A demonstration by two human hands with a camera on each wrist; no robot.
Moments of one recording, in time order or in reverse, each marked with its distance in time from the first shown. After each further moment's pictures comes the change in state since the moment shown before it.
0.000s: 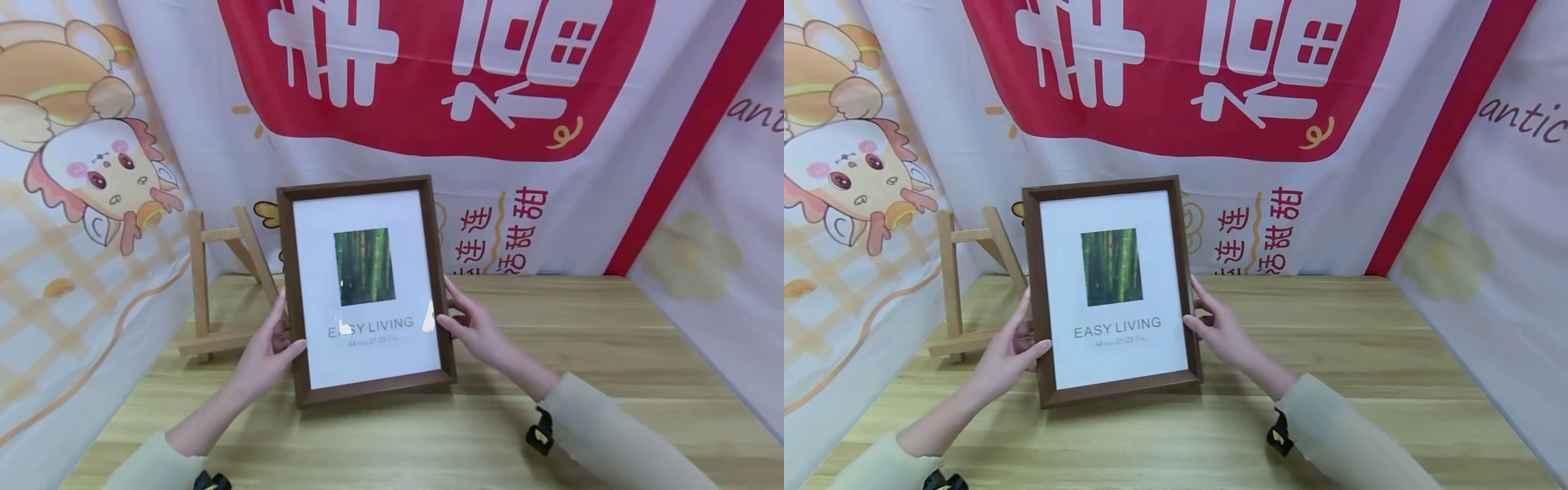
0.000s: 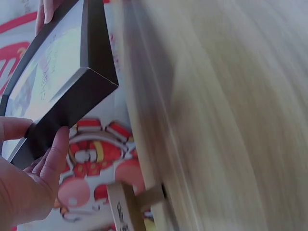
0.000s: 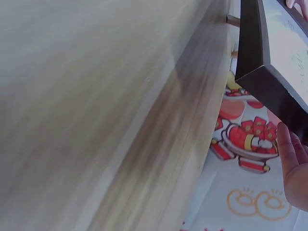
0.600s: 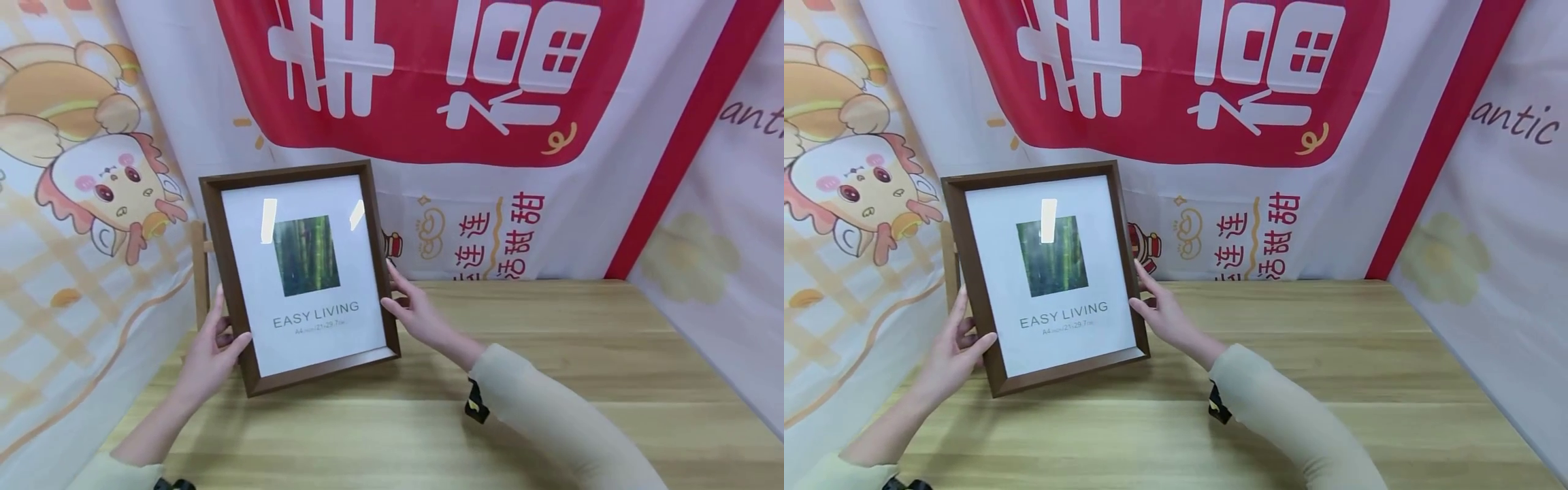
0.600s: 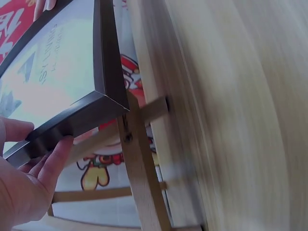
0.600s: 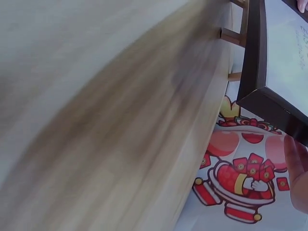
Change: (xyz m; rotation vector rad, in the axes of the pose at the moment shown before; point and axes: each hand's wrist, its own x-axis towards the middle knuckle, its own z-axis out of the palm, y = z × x) left_hand -0.011 -0.004 -0.065 0.187 0.162 0.044; right_hand 0.067 -0.012 0.062 -0.024 -0.057 -0.064
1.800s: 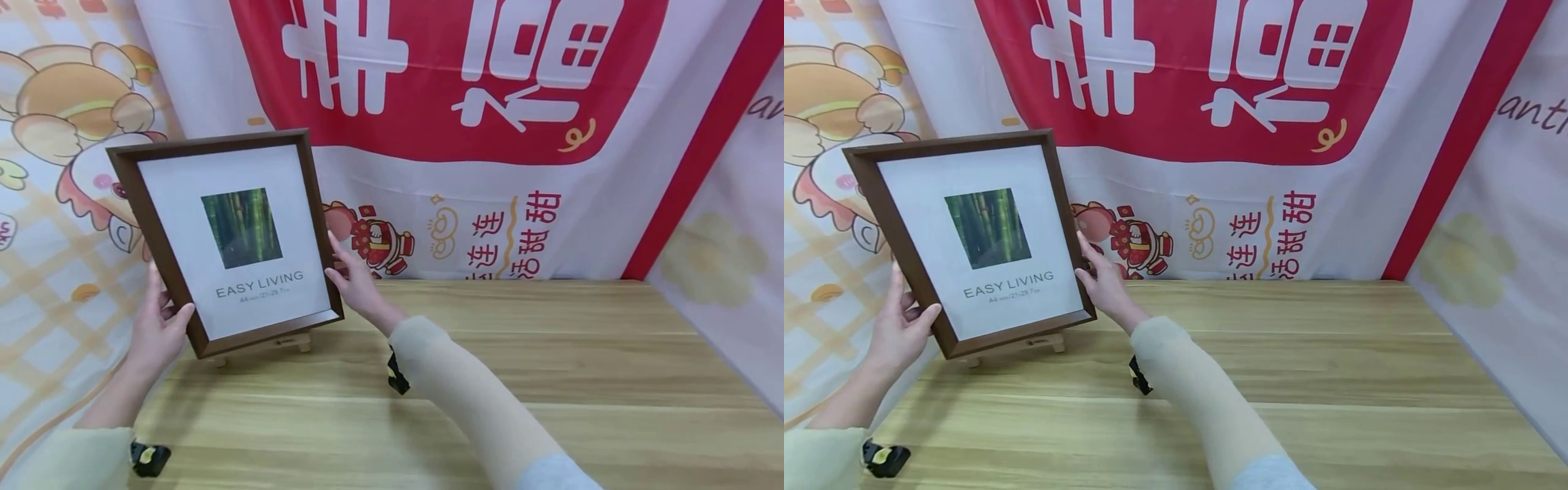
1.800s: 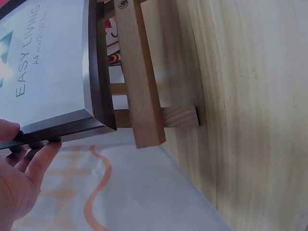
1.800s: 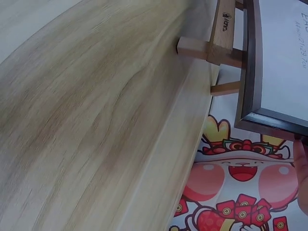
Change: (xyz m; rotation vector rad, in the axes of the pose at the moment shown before) left_hand 0.031 -0.039 -0.084 0.125 0.216 0.037; right_hand 0.099 -0.020 0.089 -0.052 0.098 -0.104
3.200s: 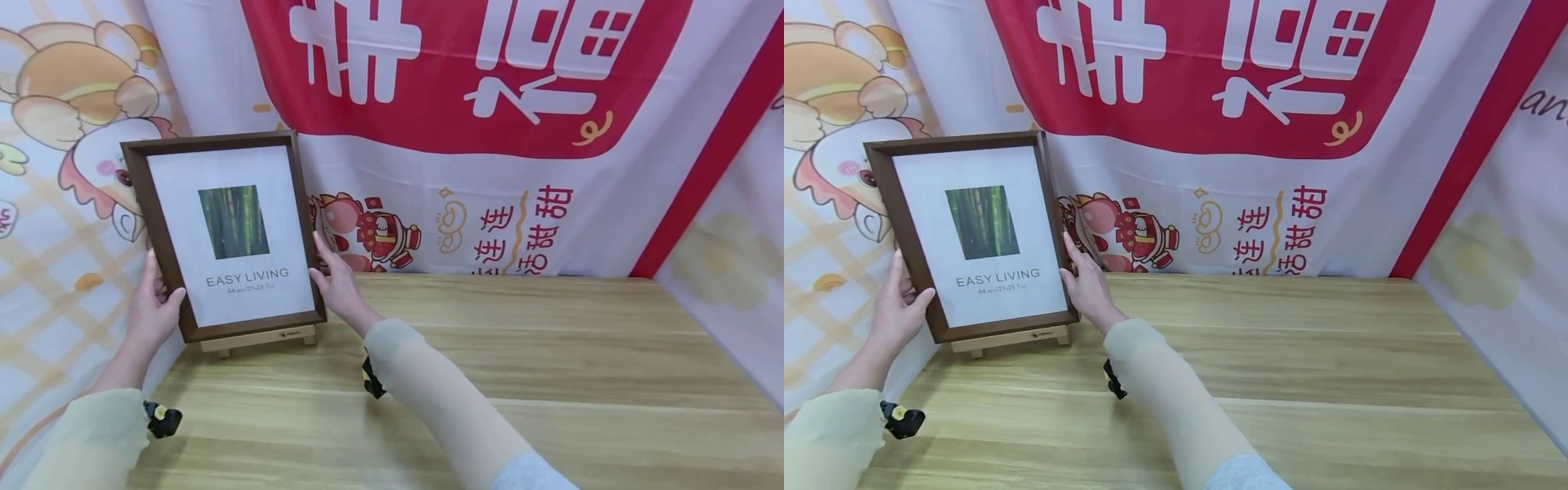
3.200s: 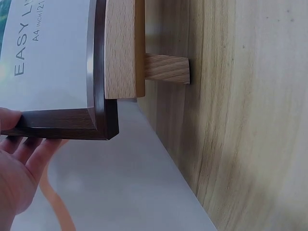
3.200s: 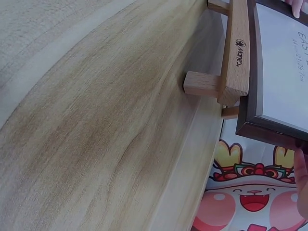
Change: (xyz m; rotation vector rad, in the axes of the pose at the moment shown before) left_hand 0.027 -0.053 -0.009 0.104 0.042 -0.111; right_hand 0.005 -0.001 0.048 -0.057 0.012 0.116
